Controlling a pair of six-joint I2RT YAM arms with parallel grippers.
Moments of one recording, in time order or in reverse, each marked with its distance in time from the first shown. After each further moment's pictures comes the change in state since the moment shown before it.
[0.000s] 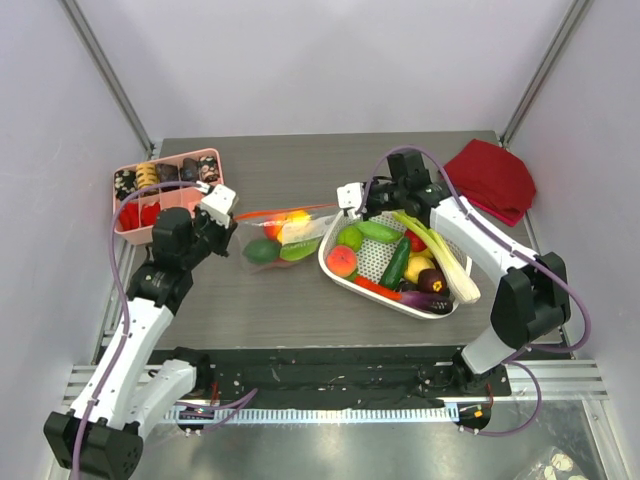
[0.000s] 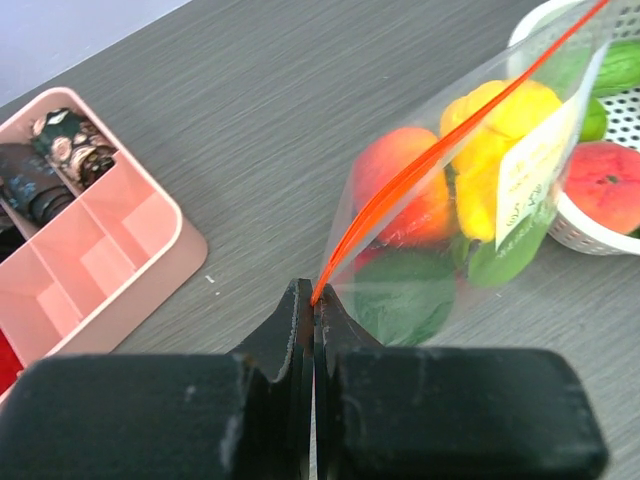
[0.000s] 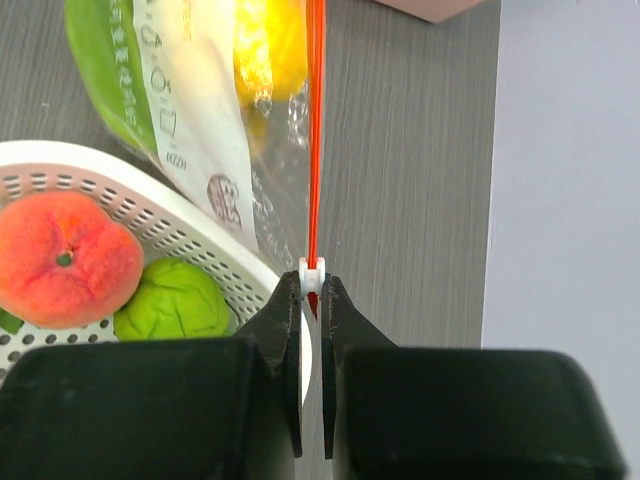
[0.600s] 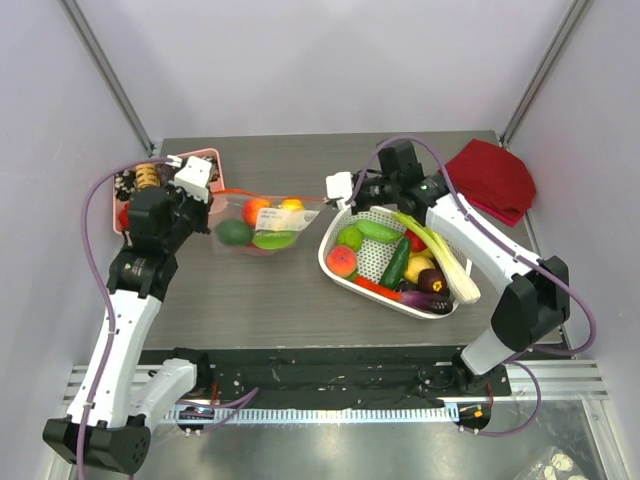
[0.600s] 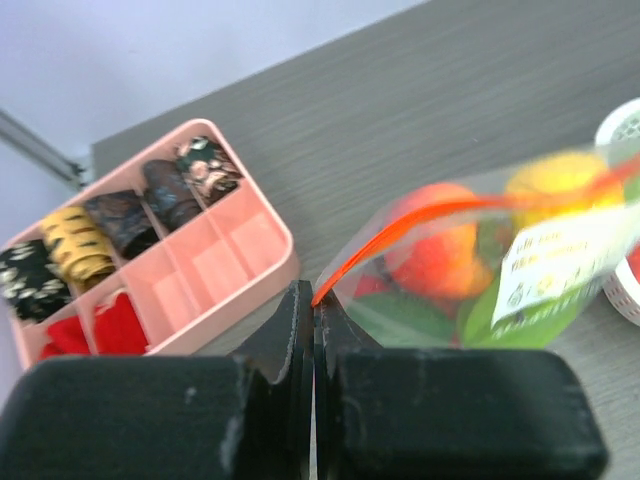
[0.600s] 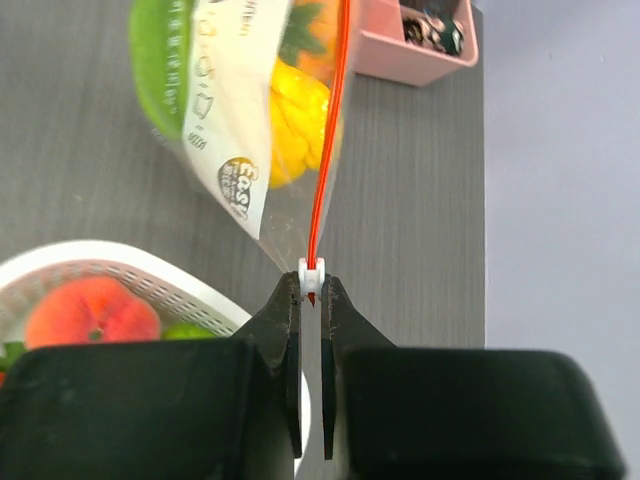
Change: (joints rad) left arm 0.077 0.061 0.220 -0.089 -0.083 0.002; right arm 0.067 0.000 0.107 -0.018 -0.016 0.144
